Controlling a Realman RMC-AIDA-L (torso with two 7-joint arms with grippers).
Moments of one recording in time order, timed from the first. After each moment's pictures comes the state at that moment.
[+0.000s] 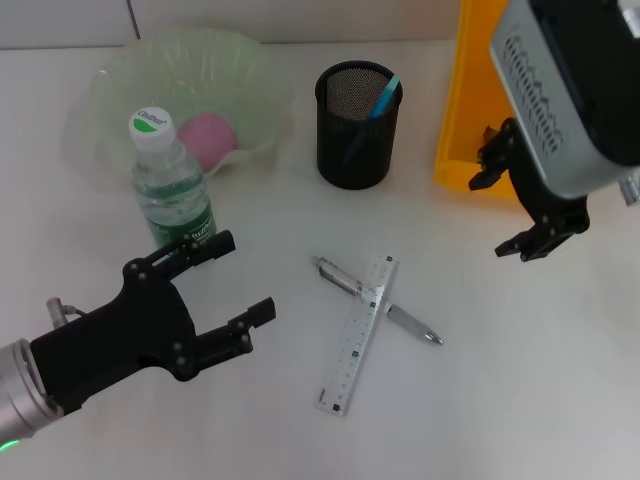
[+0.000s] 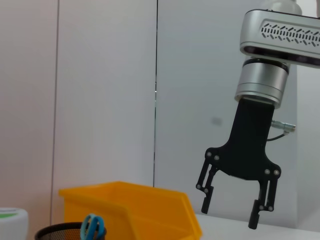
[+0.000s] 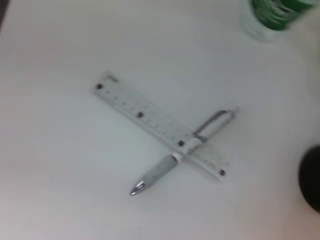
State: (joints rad) left arm -0.15 -2.07 1.31 0.50 1.18 1.58 -0.74; right arm 0.75 2.08 -1.42 -1.58 -2.65 -1.87 1.73
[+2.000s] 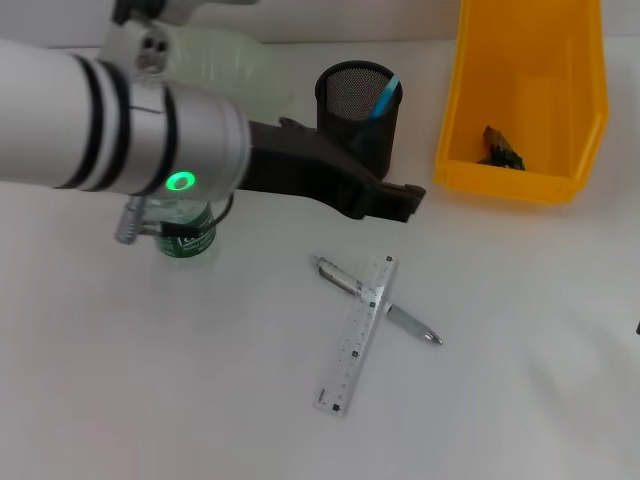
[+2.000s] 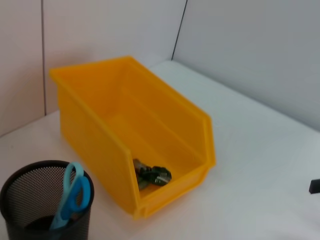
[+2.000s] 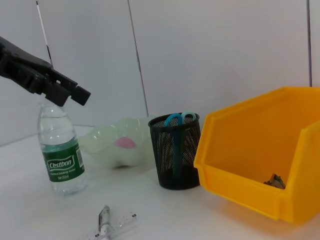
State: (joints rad) left arm -0.37 -2.07 1.69 1.78 2.28 1.26 -2.79; right arm 0.06 2.07 -0.42 -0.70 -1.89 -1.71 1.04
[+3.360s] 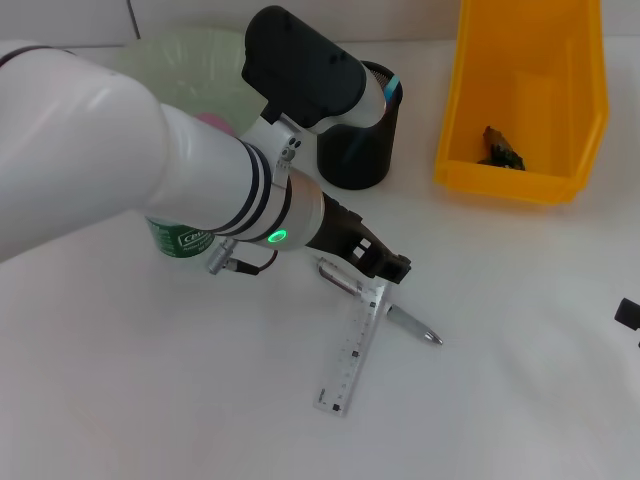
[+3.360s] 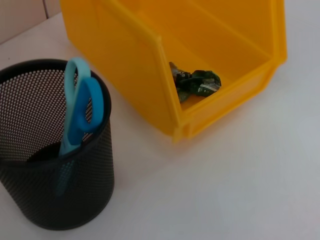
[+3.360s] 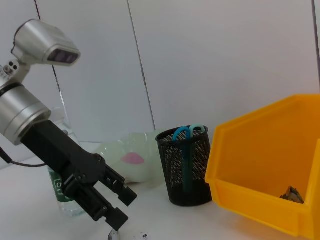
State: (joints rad) left arm -0.62 -2.08 1.95 1.29 2.45 0.99 -2.88; right arm 0.09 2.08 -0.41 -0.65 -1.89 -1.70 1.04
